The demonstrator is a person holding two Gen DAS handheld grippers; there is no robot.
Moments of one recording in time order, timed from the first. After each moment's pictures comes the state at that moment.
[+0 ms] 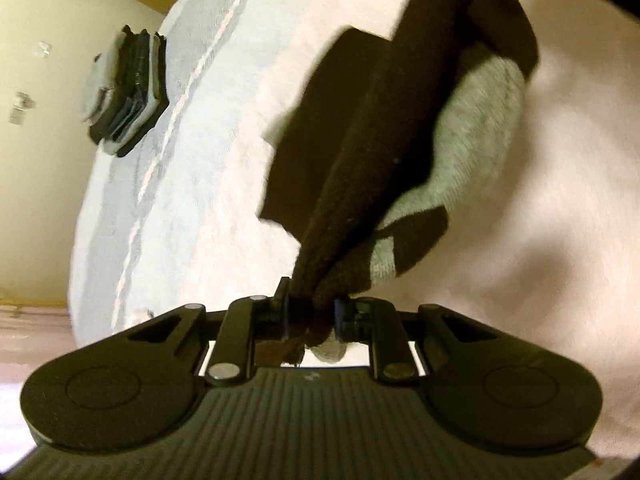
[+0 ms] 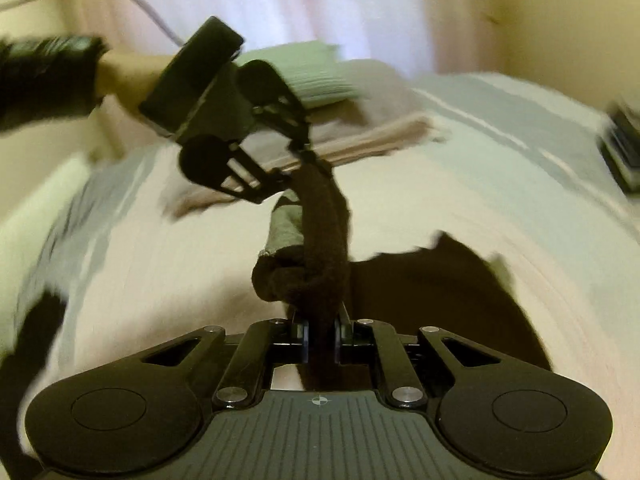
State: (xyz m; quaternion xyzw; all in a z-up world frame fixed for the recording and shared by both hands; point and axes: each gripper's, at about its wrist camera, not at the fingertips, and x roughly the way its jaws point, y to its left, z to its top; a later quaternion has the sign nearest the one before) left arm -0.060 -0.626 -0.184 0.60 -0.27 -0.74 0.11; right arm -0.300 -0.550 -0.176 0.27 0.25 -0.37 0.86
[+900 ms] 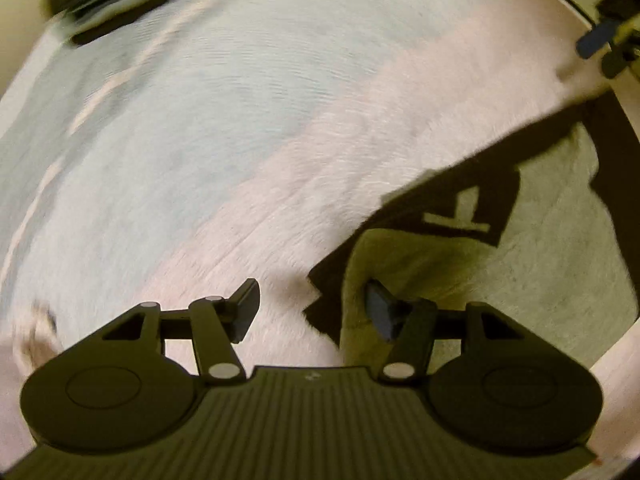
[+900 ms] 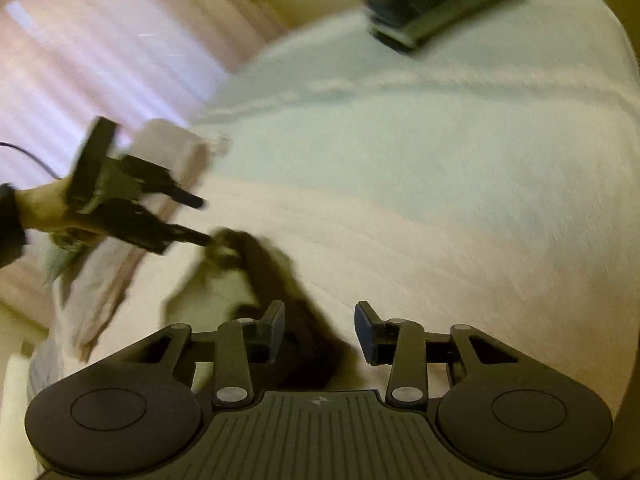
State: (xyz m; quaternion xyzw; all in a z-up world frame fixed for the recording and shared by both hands) left arm -0.197 -0.823 -0.252 0.64 -0.01 -0.75 0.15; right arm -0.475 -0.638 -0.235 0.46 0.12 -0.50 0.72
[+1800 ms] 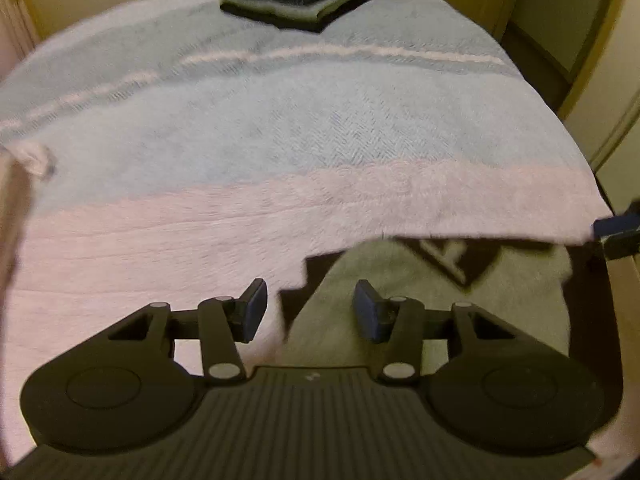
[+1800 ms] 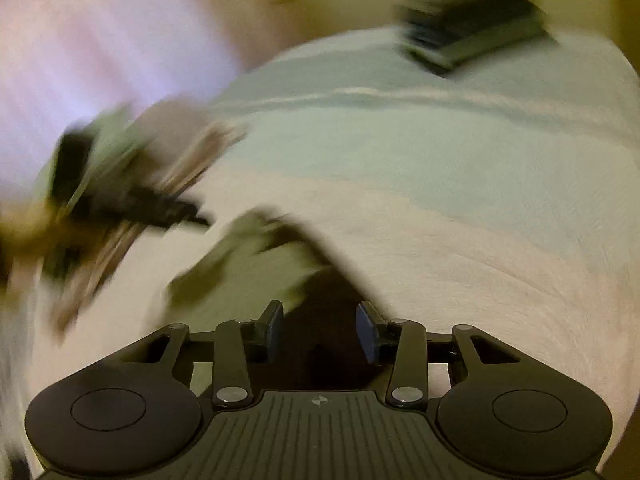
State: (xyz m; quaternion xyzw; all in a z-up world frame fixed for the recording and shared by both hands) left arm -0.110 -0.790 -0.238 0.46 0.16 -0.82 0.31; right arm -0.404 -0.603 -0.223 0.38 0.18 -0.53 0.74
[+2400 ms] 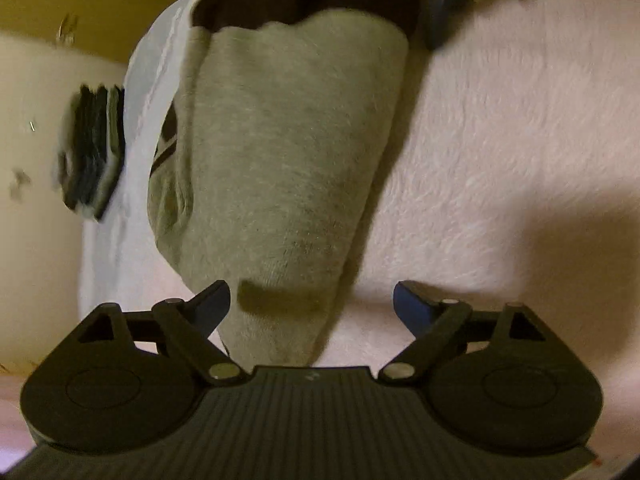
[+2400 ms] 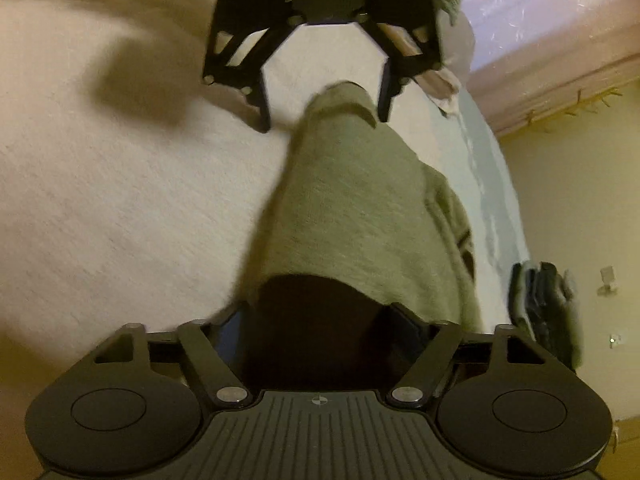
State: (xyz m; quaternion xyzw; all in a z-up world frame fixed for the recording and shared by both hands) left arm -0.057 -0.588 -0.355 0.54 -0.40 -0.73 0.09; right arm -0.220 -0.529 -0.338 -0.15 0.58 -0.40 0.69
